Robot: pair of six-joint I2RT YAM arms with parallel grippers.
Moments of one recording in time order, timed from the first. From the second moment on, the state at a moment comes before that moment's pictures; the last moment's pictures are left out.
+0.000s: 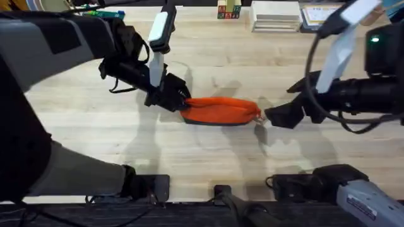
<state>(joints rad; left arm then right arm) -0.04 1.66 1.00 -1.11 0.89 1.60 0.11 0.90 0.79 -0.94 -0.40 -0.42</state>
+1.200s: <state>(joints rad) -0.04 1.66 1.00 -1.11 0.89 1.60 0.24 1.22 0.79 -0.87 -0.37 -0.53</state>
